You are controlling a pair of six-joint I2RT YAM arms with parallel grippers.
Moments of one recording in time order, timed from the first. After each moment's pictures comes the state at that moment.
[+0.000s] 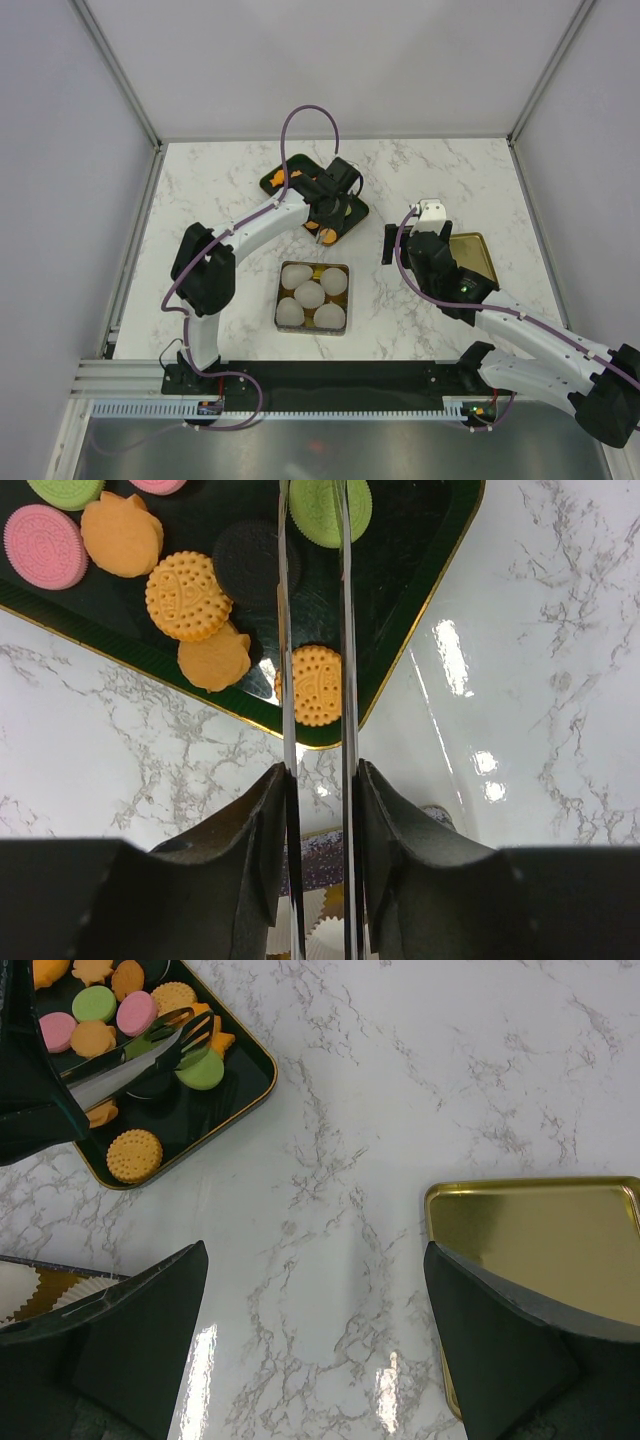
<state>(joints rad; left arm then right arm) -0.75 1.95 1.69 -0.74 -0.27 -0.29 0.76 0.96 0.66 -0.17 0.60 0.35</state>
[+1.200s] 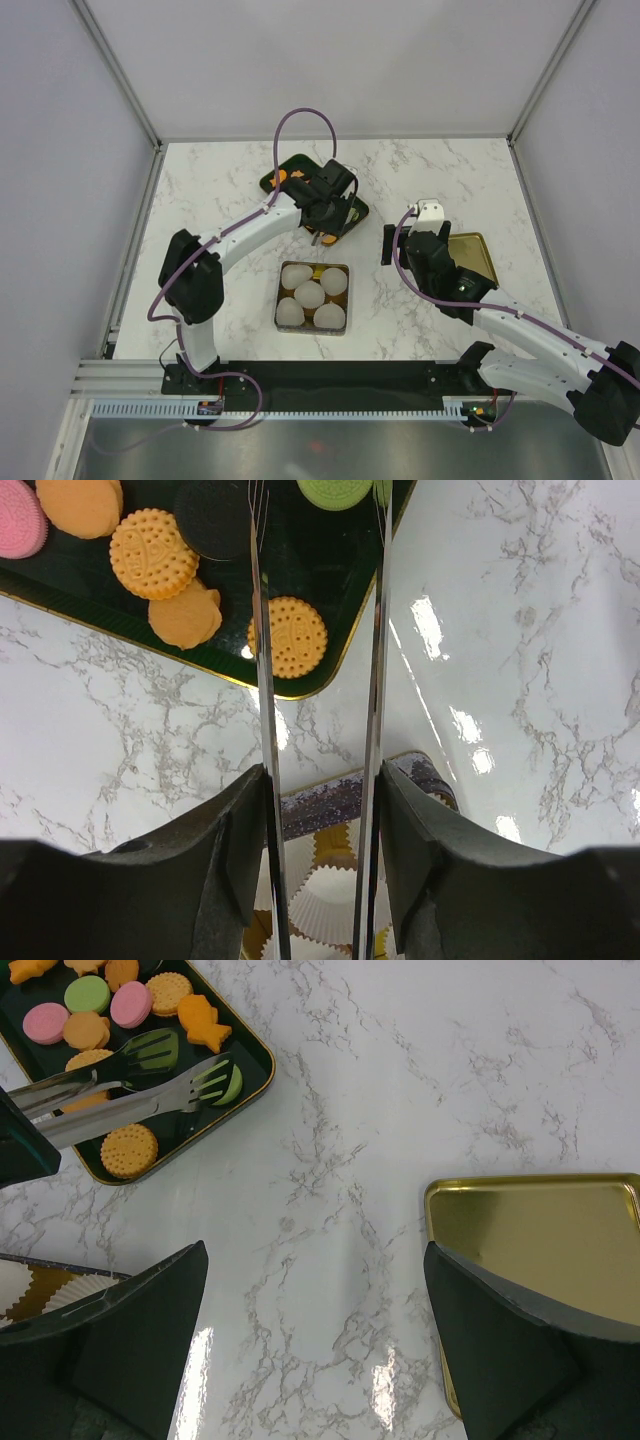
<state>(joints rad) -0.76 1.87 1.63 -0.78 -0.19 -0.27 0.76 0.97 0.66 -0.18 0.60 0.35</state>
